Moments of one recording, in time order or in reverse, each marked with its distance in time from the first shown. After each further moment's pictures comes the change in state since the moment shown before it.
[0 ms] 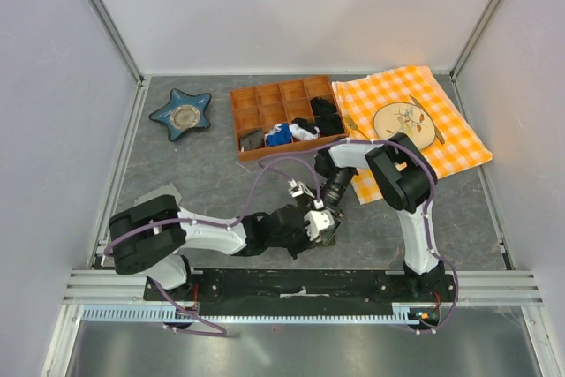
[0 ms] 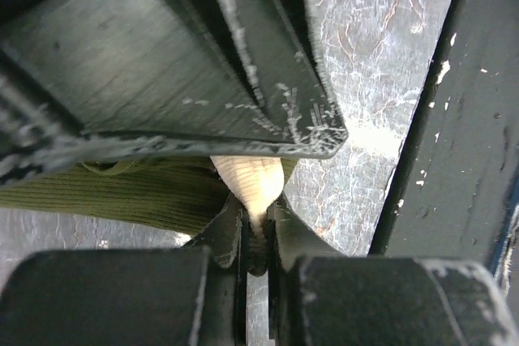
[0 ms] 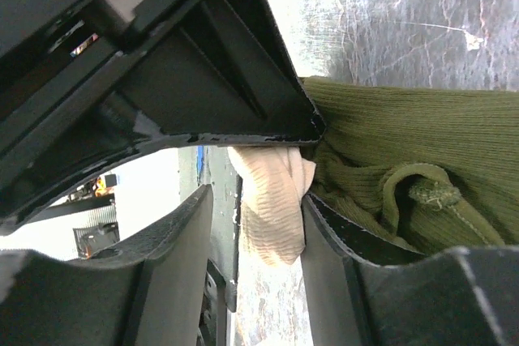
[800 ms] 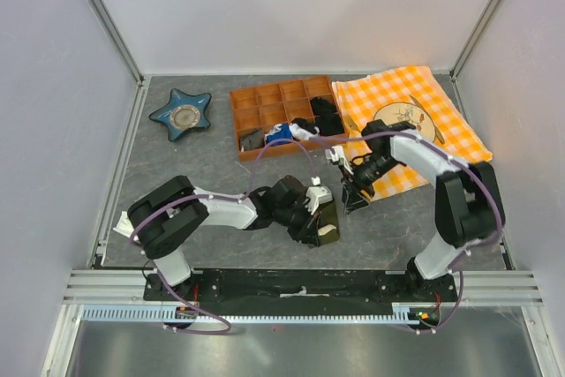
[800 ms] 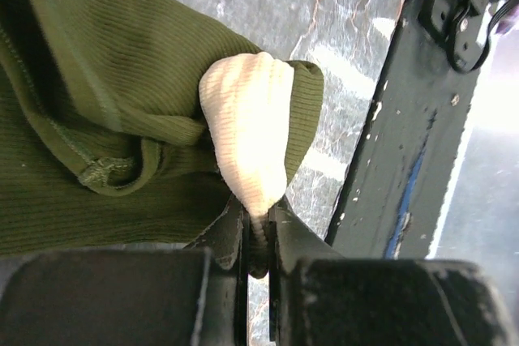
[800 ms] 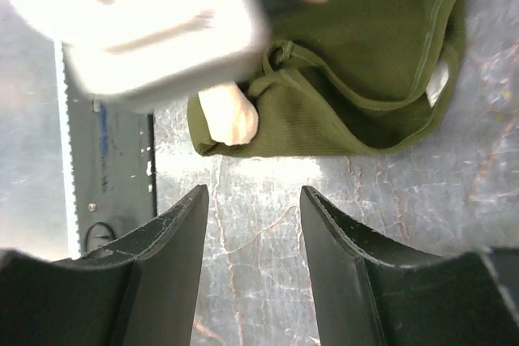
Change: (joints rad) left arm 0.225 0.137 0.128 -0.085 0.456 -0.243; right arm -0.297 -0.402 -0.125 0.164 0.087 -0.036
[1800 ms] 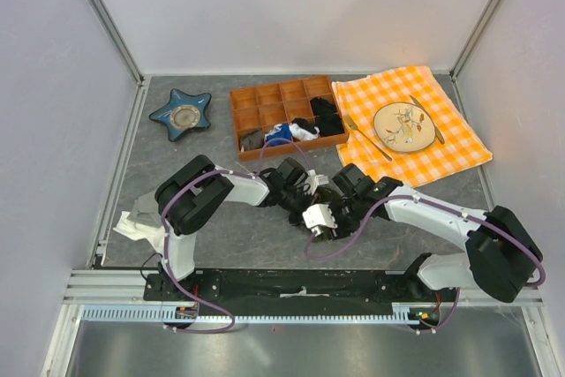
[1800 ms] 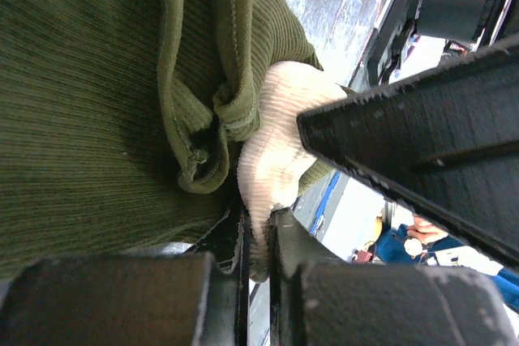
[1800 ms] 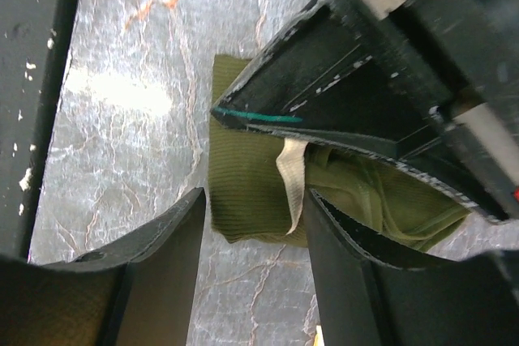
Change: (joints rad) left arm 0.173 0.261 0.230 -0.179 0.356 -0.273; right arm 0.433 -0.429 -0.451 0.573 0.375 0.005
